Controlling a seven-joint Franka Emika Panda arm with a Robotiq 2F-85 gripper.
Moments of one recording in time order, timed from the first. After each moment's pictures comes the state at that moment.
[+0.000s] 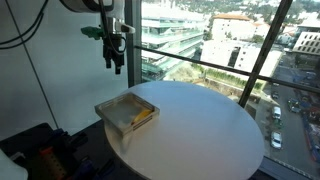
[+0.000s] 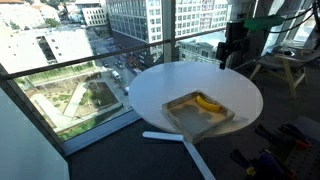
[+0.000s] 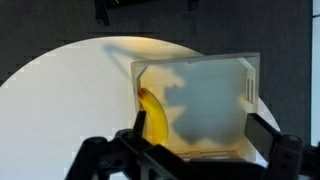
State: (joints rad) arm 0.02 -0.19 0.02 -2.33 0.01 2.03 0.23
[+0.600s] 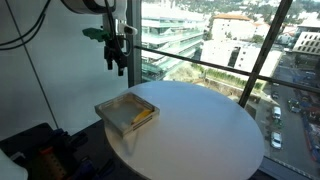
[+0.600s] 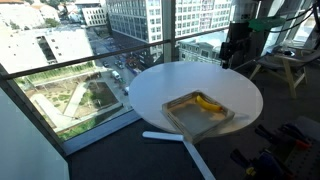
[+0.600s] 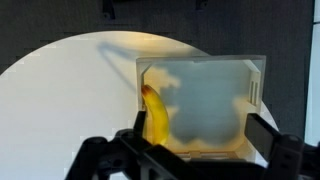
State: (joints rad) arm 0.00 -0.20 0.01 -2.35 0.01 2.05 0.14
